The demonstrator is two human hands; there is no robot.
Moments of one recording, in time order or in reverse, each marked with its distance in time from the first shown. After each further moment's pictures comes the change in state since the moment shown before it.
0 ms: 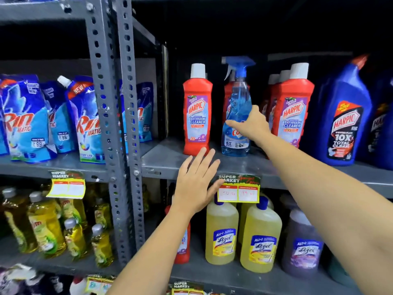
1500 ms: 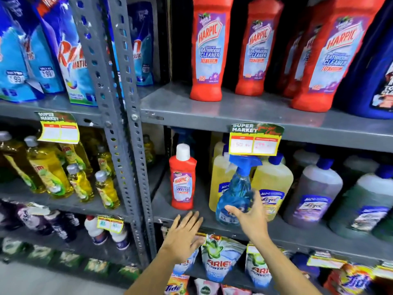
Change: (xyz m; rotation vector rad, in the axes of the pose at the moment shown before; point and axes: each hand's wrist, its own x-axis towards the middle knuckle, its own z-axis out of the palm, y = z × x) left_hand -0.283 0.033 0.079 -0.114 -1.090 -0.162; right_hand -0.275 0.193 0.142 0.354 -0.173 0.246
